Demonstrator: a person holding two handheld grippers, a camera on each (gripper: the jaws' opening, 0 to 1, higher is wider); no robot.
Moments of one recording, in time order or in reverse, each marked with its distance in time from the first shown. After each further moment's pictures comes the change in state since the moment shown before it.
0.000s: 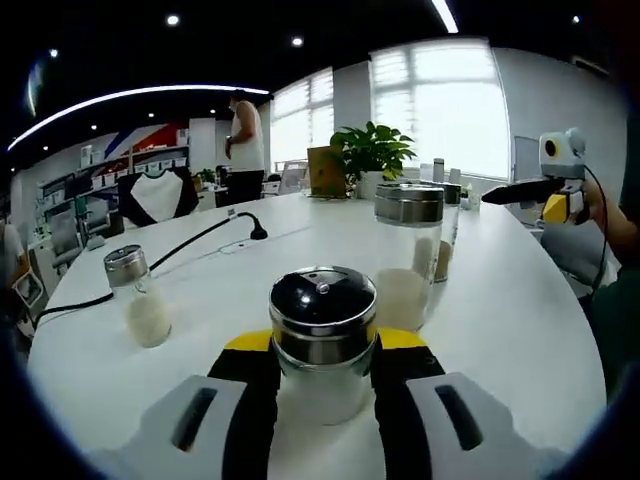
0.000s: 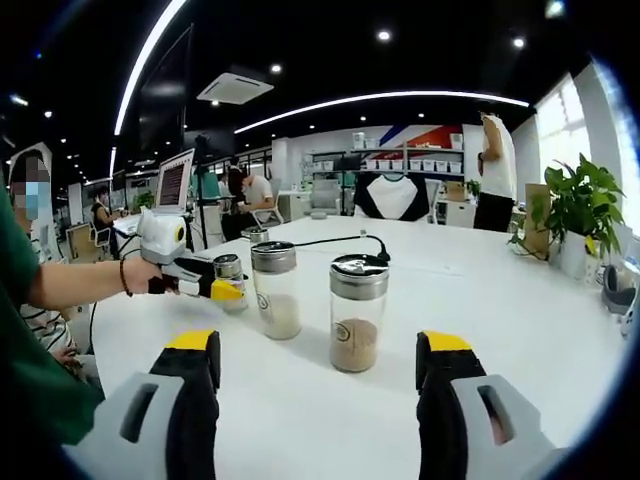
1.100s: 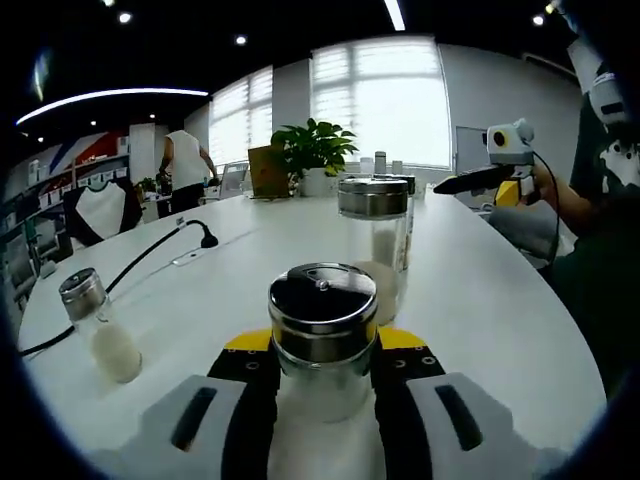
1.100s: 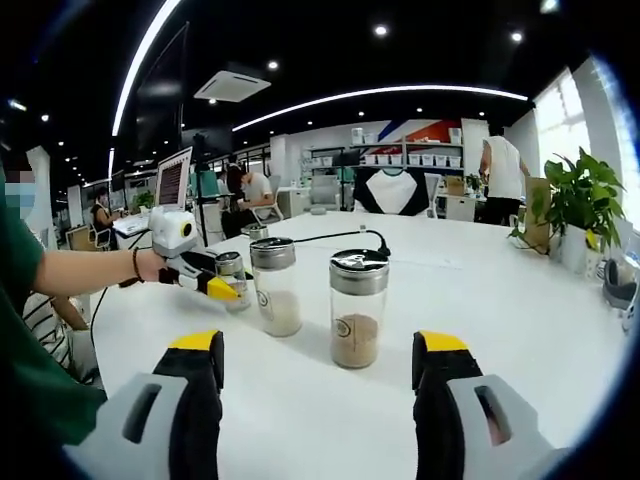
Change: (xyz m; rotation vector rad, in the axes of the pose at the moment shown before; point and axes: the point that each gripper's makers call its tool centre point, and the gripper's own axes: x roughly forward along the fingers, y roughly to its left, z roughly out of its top) left arm 0.002 -0.010 0.000 0.077 0.005 -0.216; right arm 0.000 -0.001 -0.003 0.012 0.020 0.001
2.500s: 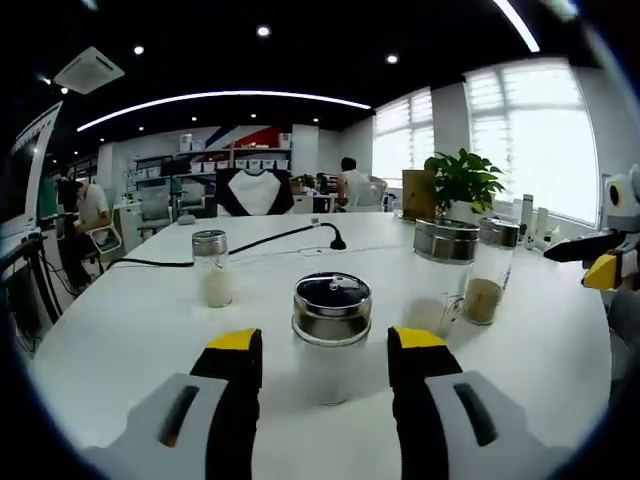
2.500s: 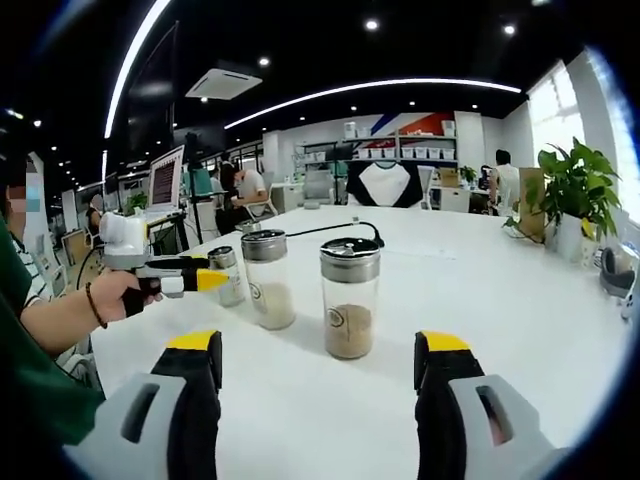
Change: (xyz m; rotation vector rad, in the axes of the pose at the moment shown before) left arm -0.036 0.007 0.003 -0.287 -0.092 0.767; right arm 0.000 -0.006 -0.010 0.036 0.021 -0.021
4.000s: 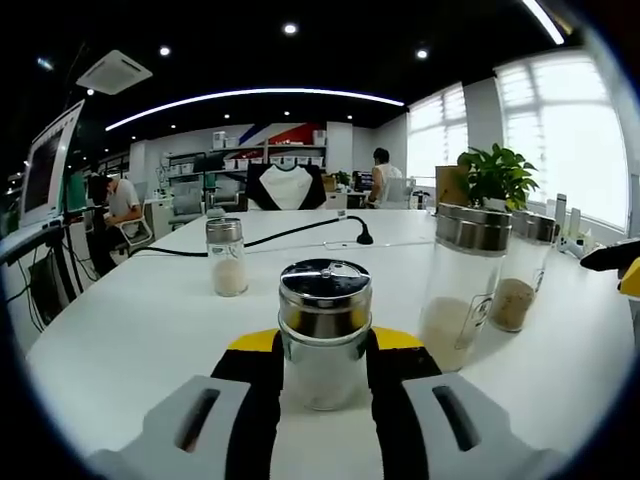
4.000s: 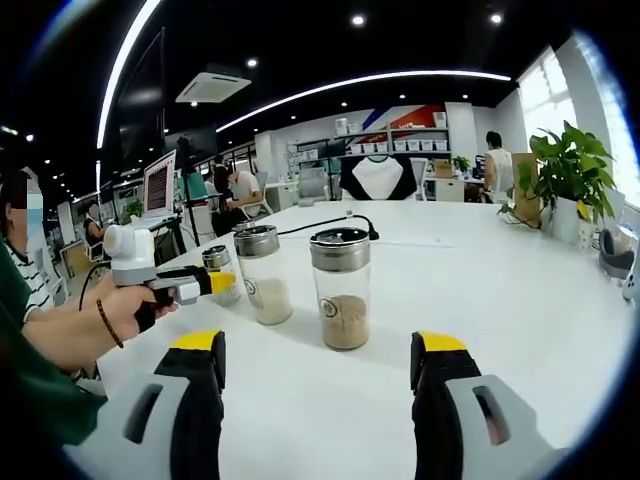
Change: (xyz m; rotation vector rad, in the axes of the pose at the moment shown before) left arm 0.008 0.000 -0.008 -0.003 0.002 0.101; right arm -0.003 -0.004 -0.007 0.047 0.010 -0.010
